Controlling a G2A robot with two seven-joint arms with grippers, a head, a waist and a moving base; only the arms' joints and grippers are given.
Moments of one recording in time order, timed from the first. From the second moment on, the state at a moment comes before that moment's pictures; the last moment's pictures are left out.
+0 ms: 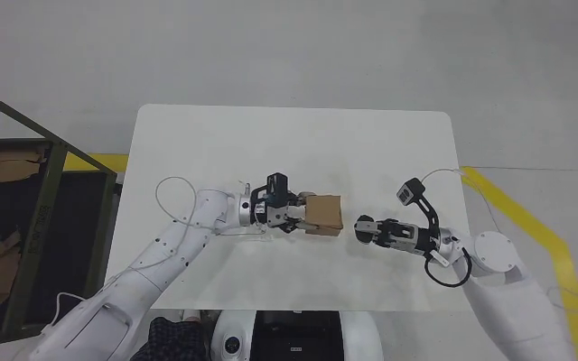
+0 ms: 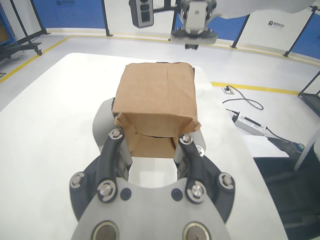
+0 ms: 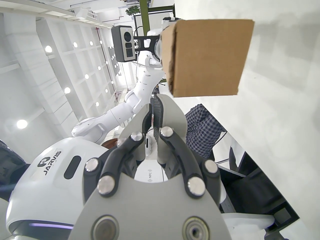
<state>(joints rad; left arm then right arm) 1.00 -1.12 -0.83 -1.22 1.48 -0.95 0.47 -1.46 -0.96 1.33 -1.67 0.54 -0.11 1.10</state>
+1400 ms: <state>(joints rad) 1.09 -1.06 -1.03 -1.21 1.35 -0.88 0.53 -1.30 -0.97 1.33 -1.42 0.26 -0.39 0.95</state>
